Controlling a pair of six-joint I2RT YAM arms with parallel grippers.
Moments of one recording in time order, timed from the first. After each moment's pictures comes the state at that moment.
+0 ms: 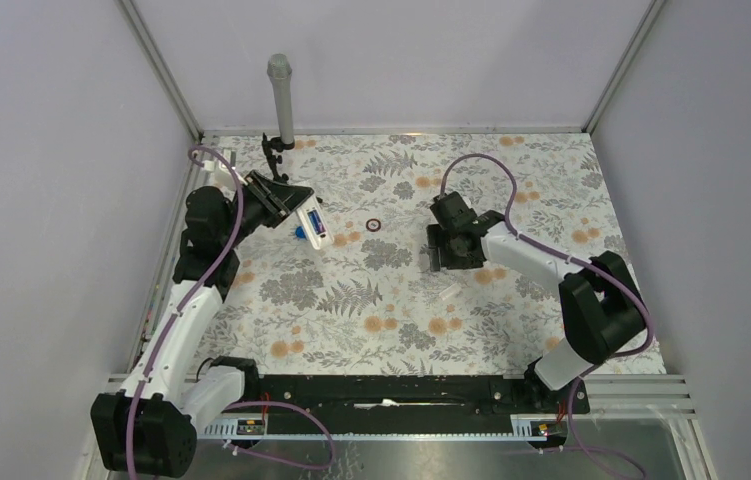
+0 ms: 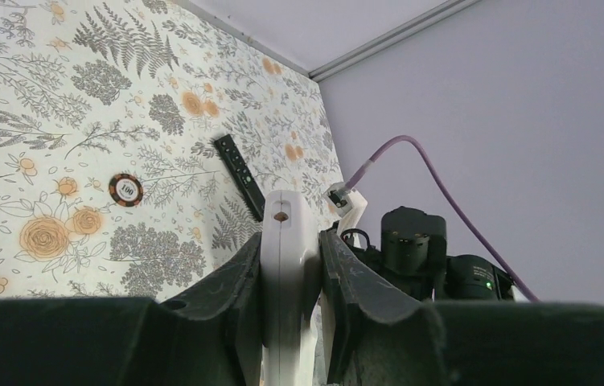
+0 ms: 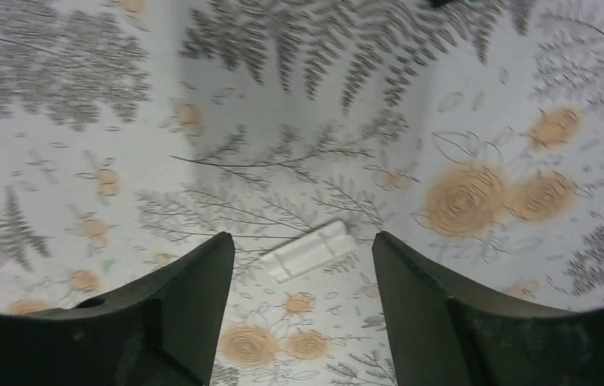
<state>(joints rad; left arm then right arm) -0.10 0.97 0.79 0.07 0.51 -0.93 0.58 1.58 1.04 -0.58 0.13 0.43</state>
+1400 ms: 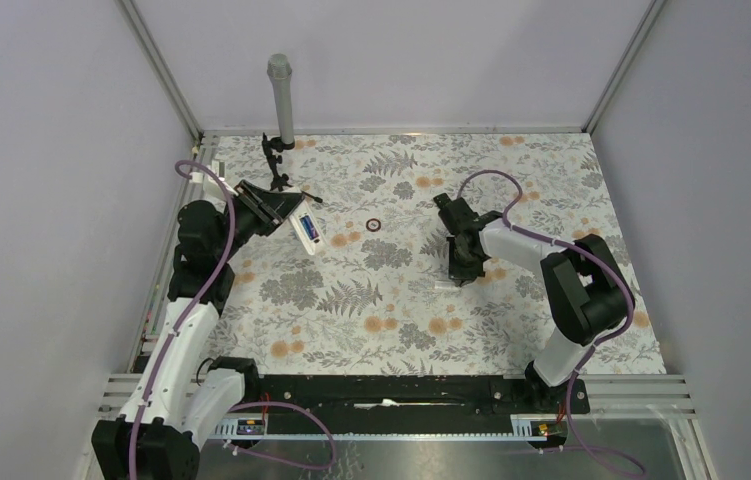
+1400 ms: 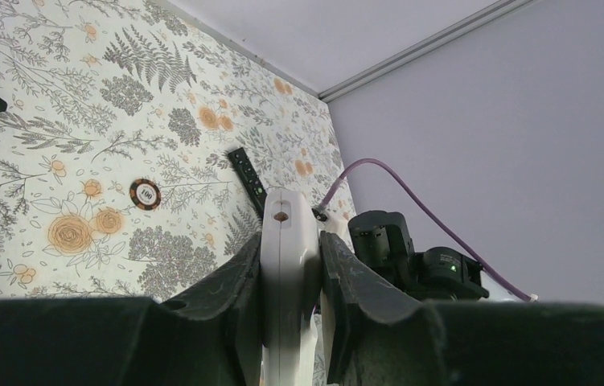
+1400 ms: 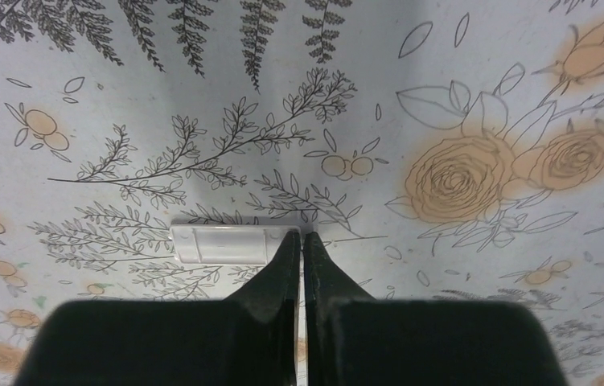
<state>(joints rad) -0.07 0.86 0.72 0.06 0.47 -0.93 0.50 1.71 1.00 -0.66 0.12 0.53</state>
